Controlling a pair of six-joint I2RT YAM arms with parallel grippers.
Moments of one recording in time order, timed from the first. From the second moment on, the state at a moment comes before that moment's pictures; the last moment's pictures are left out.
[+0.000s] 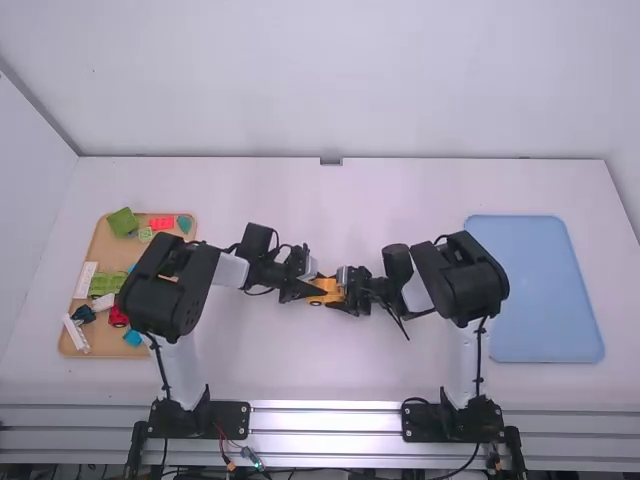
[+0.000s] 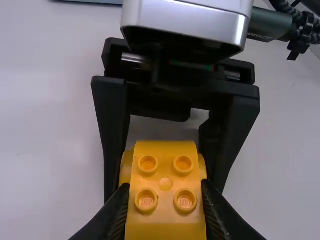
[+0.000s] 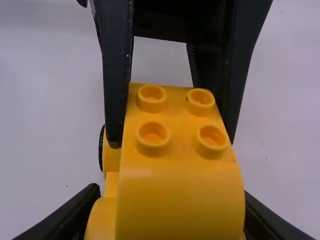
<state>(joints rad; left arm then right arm) -0.24 1.96 0.78 0.14 1.10 0.94 0.34 2.15 0.60 0.75 -1.00 -0.83</state>
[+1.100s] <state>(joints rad) -0.29 1.92 0.77 0.18 0.97 0.90 0.32 2.15 0.61 0.74 -1.00 -0.82</state>
